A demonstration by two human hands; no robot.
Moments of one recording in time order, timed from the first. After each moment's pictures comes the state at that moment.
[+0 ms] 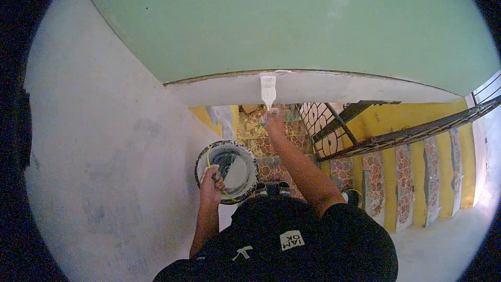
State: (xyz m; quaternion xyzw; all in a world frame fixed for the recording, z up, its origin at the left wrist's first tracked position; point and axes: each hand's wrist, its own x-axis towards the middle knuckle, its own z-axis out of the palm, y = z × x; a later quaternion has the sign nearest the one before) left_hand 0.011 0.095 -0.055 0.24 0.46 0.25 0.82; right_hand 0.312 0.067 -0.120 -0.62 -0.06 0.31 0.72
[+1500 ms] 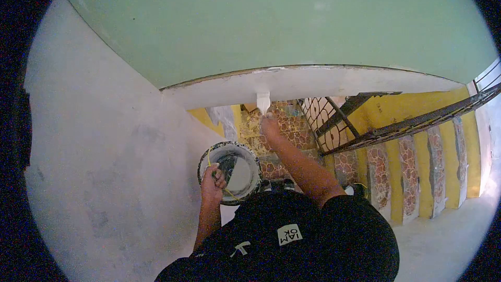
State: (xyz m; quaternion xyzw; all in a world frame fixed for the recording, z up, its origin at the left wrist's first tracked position) left_hand 0.036 0.072 -0.056 0.22 0.47 0.26 0.81; right_hand 0.327 0.045 -0.185 -0.62 0.00 0.40 0.67
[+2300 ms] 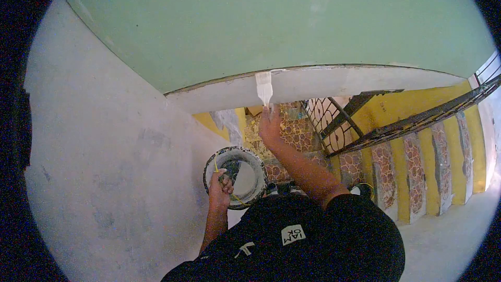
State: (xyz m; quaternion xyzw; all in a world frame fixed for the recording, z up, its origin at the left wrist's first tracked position) left_hand 0.037 0.057 -0.061 0.23 0.48 0.25 0.81; right_hand 0.306 0.061 -0.111 -0.74 -0.18 -0.01 0.64
